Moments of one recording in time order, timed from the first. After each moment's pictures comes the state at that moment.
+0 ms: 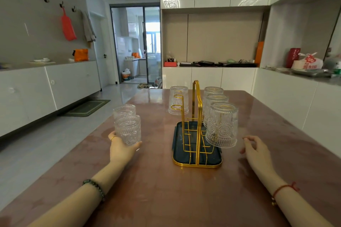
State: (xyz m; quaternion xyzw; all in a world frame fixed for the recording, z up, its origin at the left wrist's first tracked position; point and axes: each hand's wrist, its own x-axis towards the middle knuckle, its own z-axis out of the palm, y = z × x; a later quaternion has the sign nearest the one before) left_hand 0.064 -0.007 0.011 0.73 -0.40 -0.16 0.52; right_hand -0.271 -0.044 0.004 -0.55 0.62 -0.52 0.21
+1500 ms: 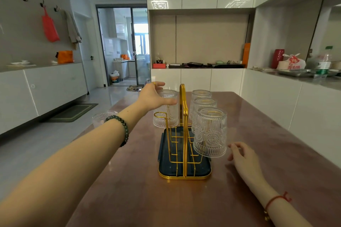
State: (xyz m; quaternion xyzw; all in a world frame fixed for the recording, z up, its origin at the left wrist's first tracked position) left_hand -0.017 -0.099 0.145 0.58 -0.67 -0.17 0.44; right_hand -0.272 -0.054 -0.002 -0.56 0.61 -0.51 0.23
